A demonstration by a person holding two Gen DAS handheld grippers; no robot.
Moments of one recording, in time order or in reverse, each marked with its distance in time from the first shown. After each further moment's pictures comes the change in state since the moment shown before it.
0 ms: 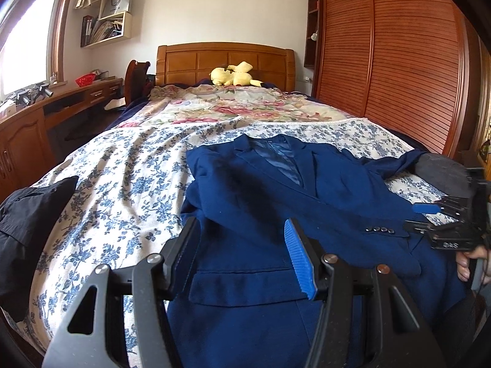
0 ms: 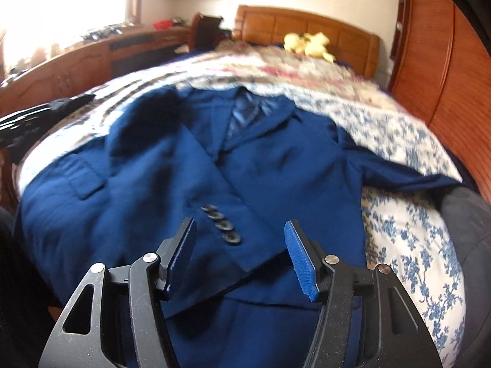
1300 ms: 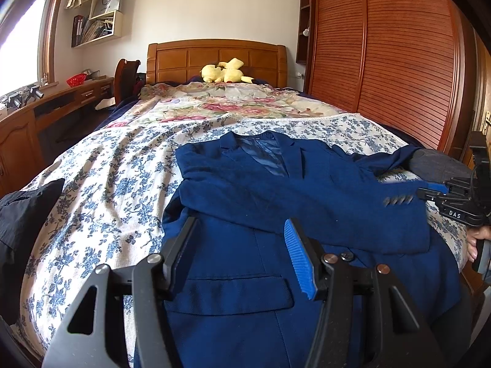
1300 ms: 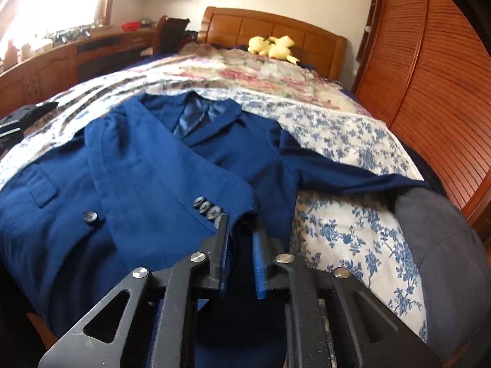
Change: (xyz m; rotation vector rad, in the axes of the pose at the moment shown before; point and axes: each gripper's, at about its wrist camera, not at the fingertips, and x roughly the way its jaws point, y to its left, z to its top) left arm 0.012 -0.022 0.007 0.010 0.012 -0.028; right arm -0.031 -0.038 0.004 0.004 -0.049 -0.213
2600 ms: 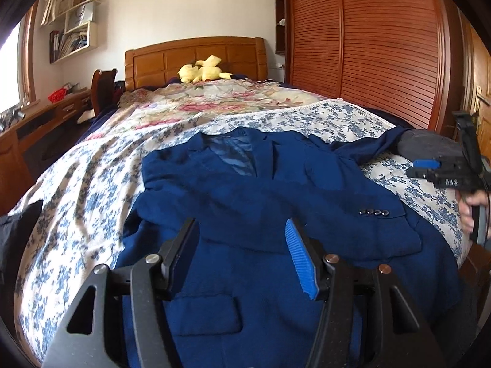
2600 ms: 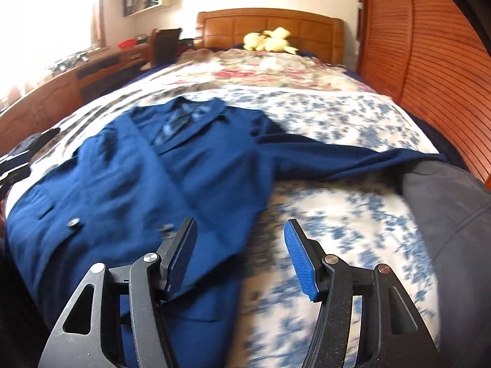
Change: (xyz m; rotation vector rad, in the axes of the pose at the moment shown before) left arm 0.031 -0.063 0.011 0.108 0.021 -0.029; right arm 0.029 -0.098 -0.012 0.140 0.010 0.149
